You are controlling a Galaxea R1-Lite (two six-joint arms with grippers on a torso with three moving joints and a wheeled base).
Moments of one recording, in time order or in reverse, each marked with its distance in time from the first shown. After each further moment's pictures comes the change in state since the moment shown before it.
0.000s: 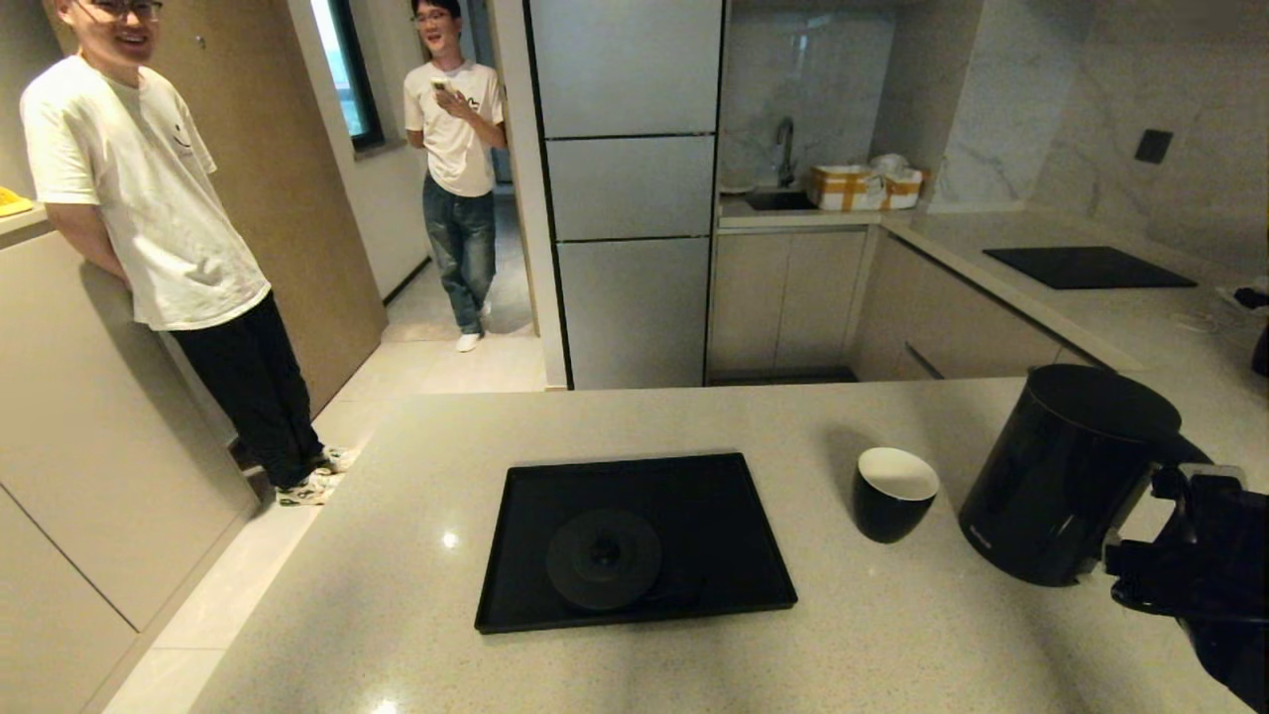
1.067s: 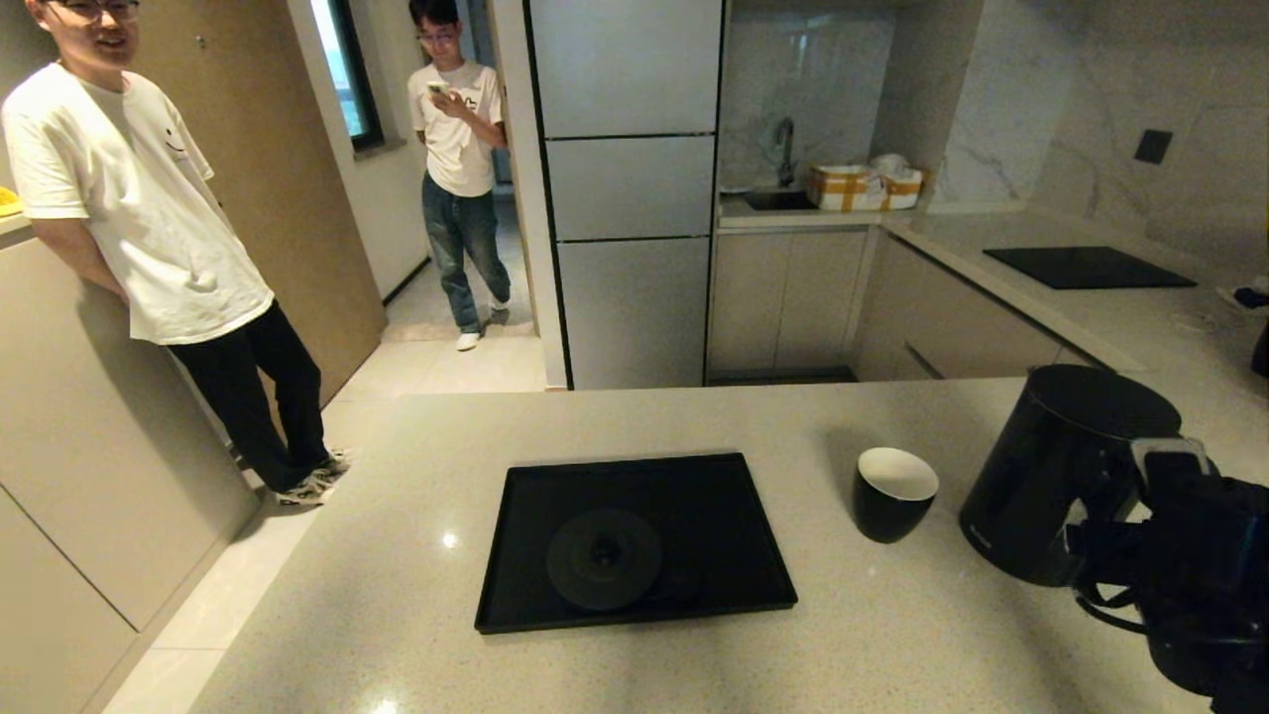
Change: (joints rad) left arm 0.000 0.000 0.000 0.000 0.000 0.000; right arm 0.250 -0.150 0.030 0.000 -0.213 -0.055
